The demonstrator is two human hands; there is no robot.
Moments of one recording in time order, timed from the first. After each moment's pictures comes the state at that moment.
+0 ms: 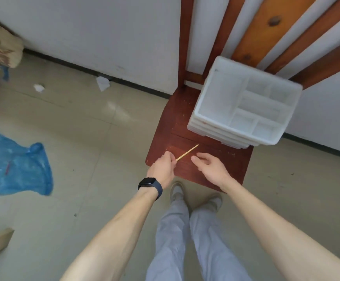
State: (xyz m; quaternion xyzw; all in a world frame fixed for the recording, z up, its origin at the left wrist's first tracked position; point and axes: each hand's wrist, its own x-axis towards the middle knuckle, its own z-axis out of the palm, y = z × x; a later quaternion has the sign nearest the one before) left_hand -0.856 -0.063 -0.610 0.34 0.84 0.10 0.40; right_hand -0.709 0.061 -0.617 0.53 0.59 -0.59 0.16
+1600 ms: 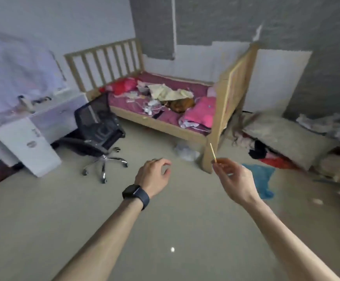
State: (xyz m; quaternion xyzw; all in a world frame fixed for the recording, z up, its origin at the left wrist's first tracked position) left_hand -0.472 -0.651 -0.119 -0.35 0.90 0.21 -0.17; right_hand -0.641 -0.460 -0.101 -0.37 0.79 -0.48 0.09
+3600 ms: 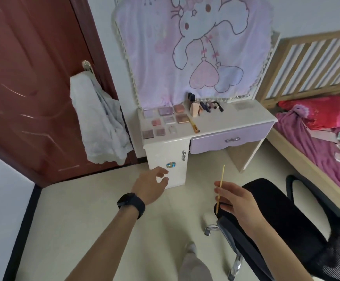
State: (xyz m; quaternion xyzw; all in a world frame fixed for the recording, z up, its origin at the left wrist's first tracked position) left_hand 0.110 -1.835 -0.188 -0.69 0.63 0.30 -0.21; right_hand -0.163 -1.792 -0.174 -0.36 0.60 -0.41 0.59
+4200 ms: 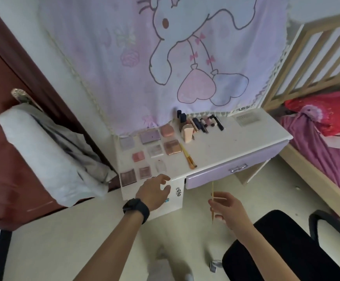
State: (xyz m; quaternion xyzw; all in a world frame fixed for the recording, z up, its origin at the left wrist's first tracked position) left_hand 0.091 -2.175 -0.243 -0.67 0.65 0.34 -0.09; right_hand -0.161 -2.107 -0.241 -0.31 0.67 -0.35 0.58
